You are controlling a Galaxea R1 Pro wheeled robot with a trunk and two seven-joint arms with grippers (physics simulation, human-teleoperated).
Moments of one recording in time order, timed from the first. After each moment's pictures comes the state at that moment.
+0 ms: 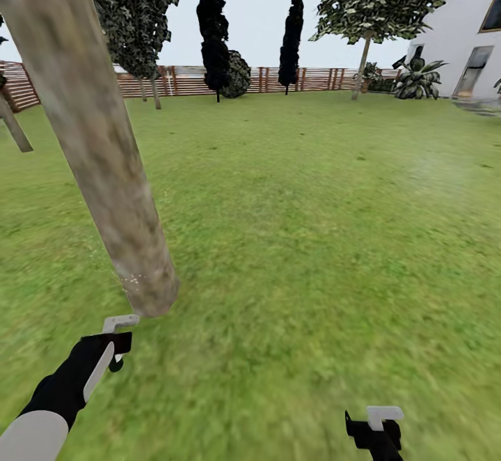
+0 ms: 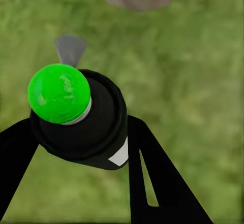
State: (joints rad) left arm -0.56 0.21 0.04 -0.83 0.16 0.60 0.17; right arm -0.46 -0.08 -0.28 -0.11 0.32 -0.44 -0.10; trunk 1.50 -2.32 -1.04
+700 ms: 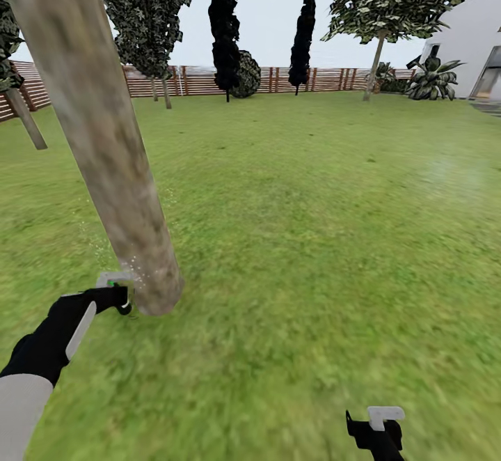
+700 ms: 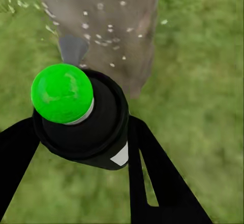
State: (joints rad) left arm -0.69 0.30 0.04 -0.96 0.14 0.61 -0.07; right arm -0.45 -0.08 -0.28 -0.11 0.32 -0.44 -0.10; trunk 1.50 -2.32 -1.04
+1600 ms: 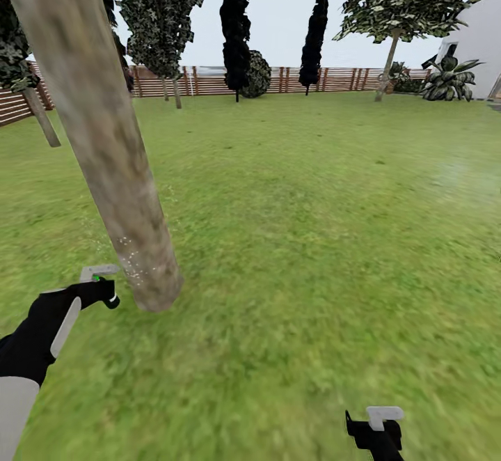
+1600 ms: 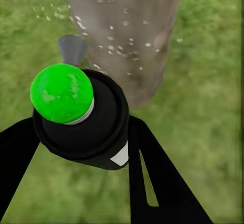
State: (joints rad) left arm -0.67 0.33 0.10 -1.03 0.14 0.63 -0.07; right arm -0.45 -0.08 -0.28 -0.11 0.32 -0.44 -0.10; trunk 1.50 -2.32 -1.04
